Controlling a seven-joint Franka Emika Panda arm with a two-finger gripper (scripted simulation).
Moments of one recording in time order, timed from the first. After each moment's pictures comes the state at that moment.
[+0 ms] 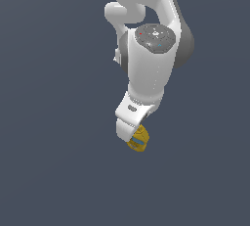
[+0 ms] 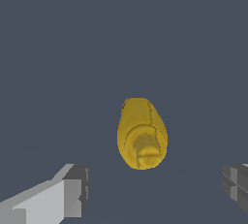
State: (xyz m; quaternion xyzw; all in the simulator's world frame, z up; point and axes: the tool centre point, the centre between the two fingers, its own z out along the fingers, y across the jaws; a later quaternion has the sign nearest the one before) arm 0.087 0.050 0.222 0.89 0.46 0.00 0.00
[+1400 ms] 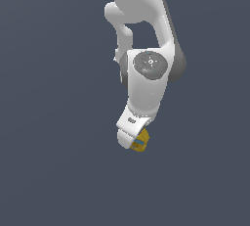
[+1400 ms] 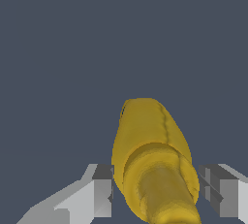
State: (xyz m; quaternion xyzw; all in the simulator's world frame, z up) arm 0.088 0.050 0.170 0.89 0.46 0.00 0.00
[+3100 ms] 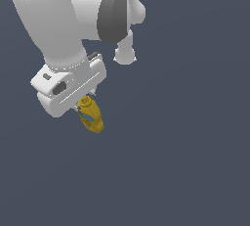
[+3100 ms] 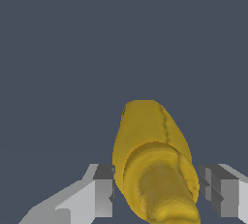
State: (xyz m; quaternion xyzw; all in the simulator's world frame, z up) arm 0.049 -0.129 0.285 0.89 0.46 0.00 0.00
